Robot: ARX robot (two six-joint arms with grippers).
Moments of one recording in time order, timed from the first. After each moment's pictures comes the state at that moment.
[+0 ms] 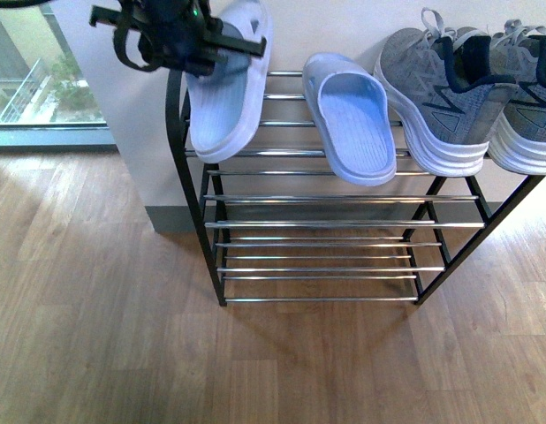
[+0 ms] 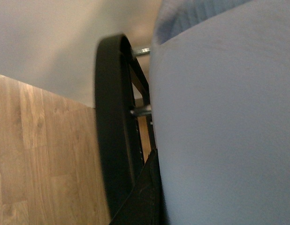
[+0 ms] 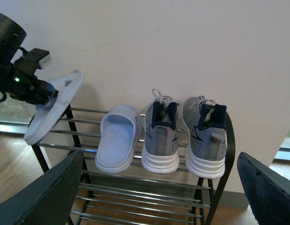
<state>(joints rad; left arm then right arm) -0.36 2.39 1.73 -0.20 -0.17 -0.04 0.00 0.00 0.02 0.00 0.00 -0.01</state>
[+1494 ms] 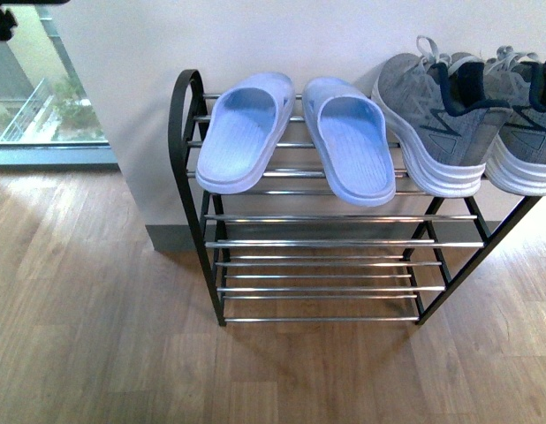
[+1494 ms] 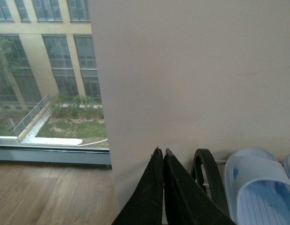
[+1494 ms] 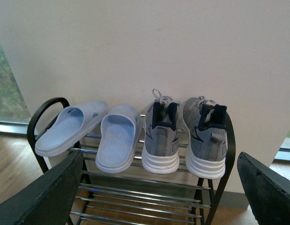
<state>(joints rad) -0.20 1.71 0.54 1.17 -0.19 -0.01 0.00 0.00 0.02 0.00 0.00 -0.01</state>
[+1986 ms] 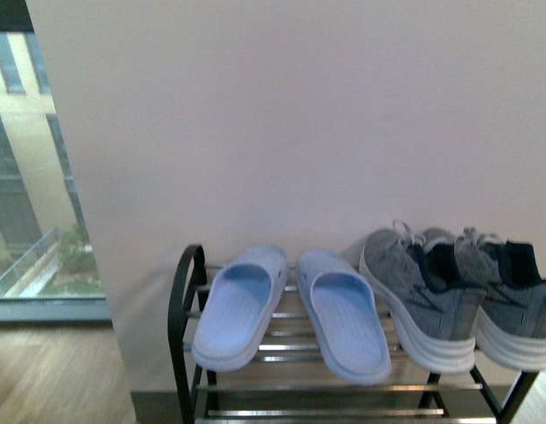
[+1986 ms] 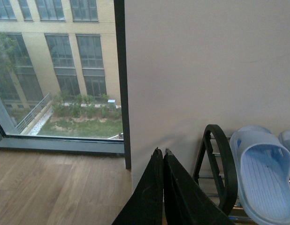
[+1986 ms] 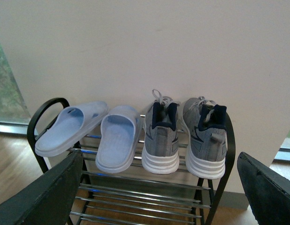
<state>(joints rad) -0.10 1.35 0.21 1.13 -0.10 -0.01 0.00 0.00 0.02 0.00 0.00 -0.01</state>
